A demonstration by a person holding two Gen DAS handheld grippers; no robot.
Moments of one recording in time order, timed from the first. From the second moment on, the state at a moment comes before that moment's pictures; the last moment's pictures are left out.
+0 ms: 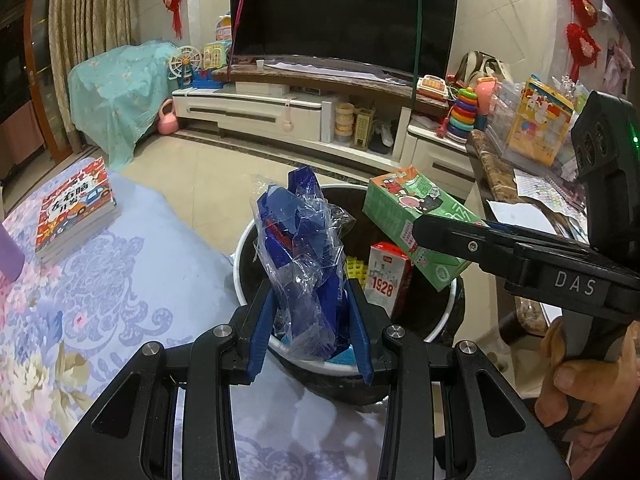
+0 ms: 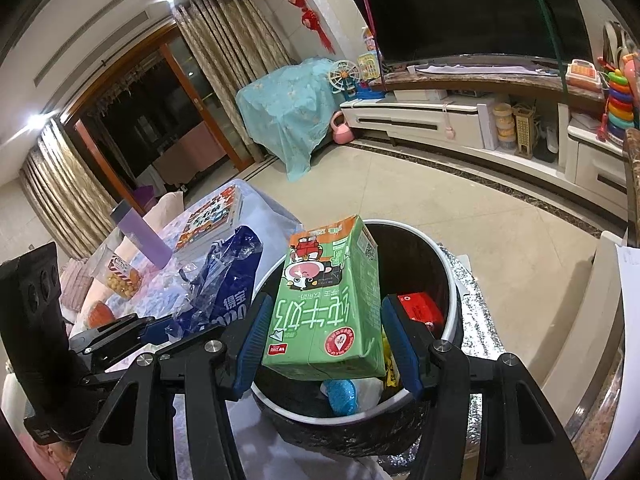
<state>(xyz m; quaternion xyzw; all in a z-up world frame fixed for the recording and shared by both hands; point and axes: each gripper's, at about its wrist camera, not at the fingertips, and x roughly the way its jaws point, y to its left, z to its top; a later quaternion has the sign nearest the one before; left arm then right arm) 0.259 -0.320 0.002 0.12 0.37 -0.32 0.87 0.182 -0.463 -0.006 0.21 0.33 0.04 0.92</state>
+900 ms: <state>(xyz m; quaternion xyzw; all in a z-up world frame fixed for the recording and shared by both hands) 0.275 -0.338 -0.007 0.13 0.39 -0.31 0.86 0.203 -0.470 -0.023 0.21 0.36 0.03 0.91</state>
